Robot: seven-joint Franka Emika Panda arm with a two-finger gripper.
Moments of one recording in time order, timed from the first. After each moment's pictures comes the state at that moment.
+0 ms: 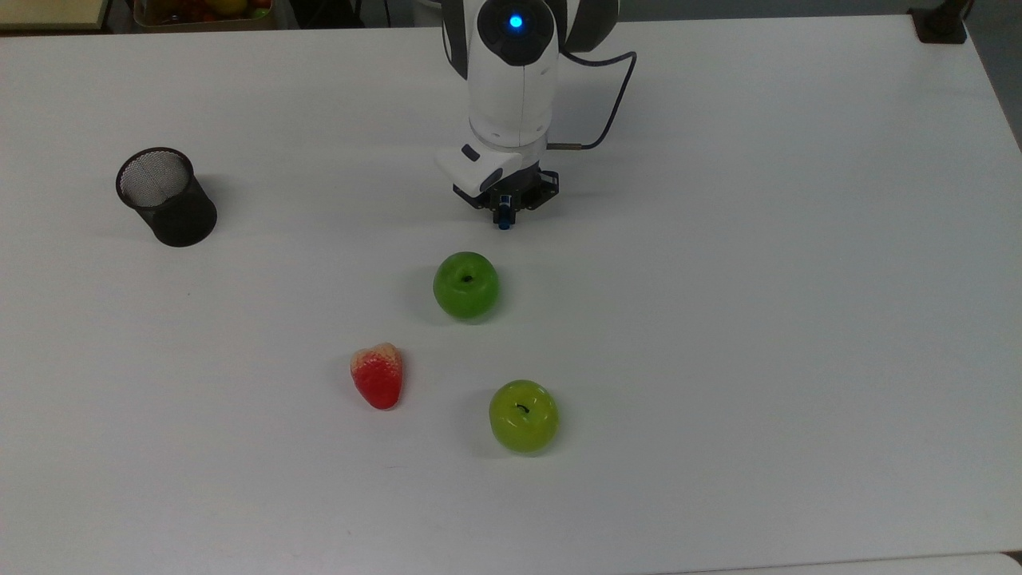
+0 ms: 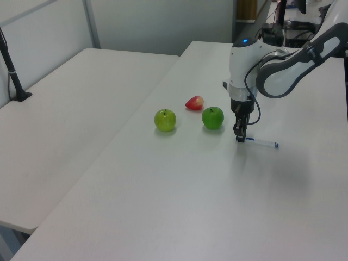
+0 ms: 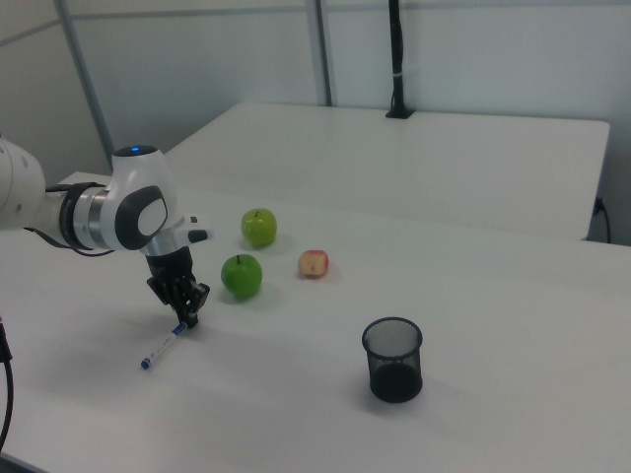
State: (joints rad) arm 0.13 0.32 0.11 -1.98 -0.08 2.28 0.22
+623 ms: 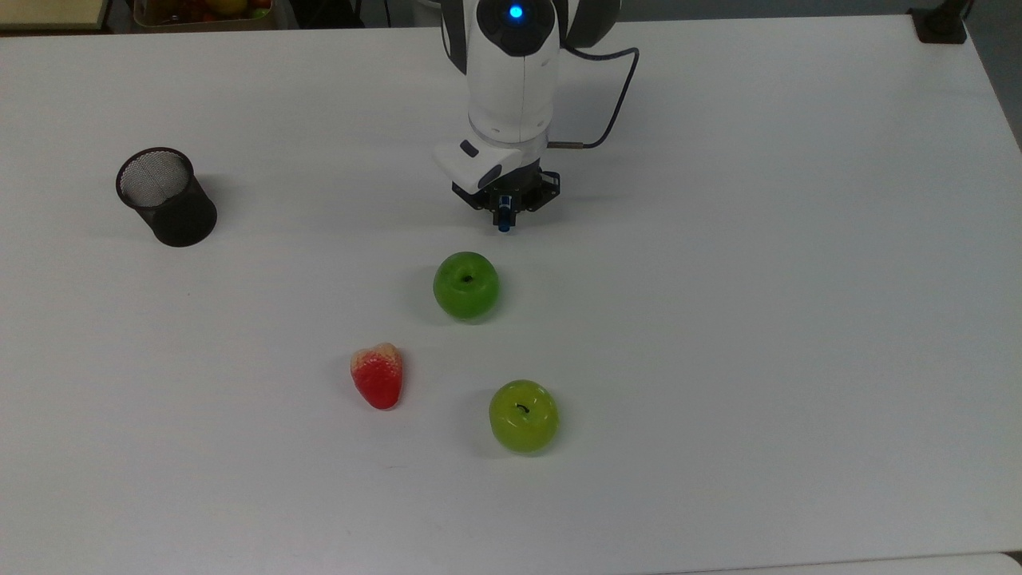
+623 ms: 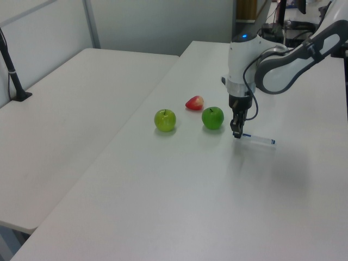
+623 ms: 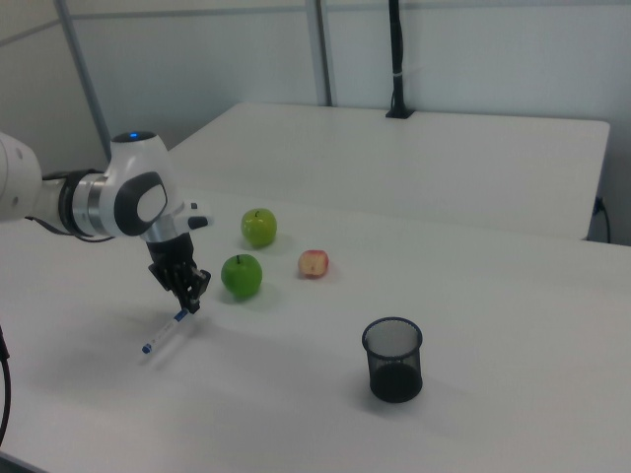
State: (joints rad) arm 0.13 0.31 0.10 -1.94 -0.08 2.25 0.24
